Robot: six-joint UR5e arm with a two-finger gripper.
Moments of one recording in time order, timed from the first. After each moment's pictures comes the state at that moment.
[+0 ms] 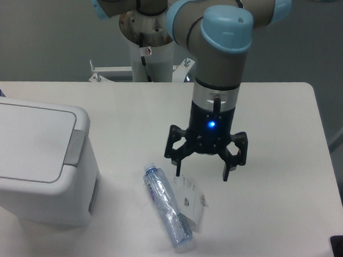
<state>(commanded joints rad) 2.41 -1.85 -1.40 -0.97 1.31 0.27</state>
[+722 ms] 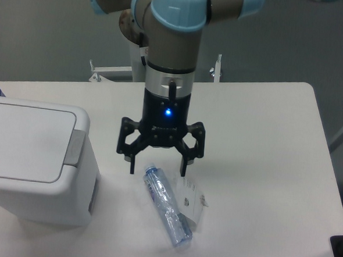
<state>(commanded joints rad) 2.31 -1.80 -1.42 -0.97 1.32 0.20</state>
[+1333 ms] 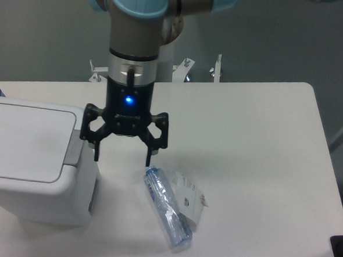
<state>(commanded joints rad) 2.21 -1.77 -1.48 -0.97 1.37 0.19</state>
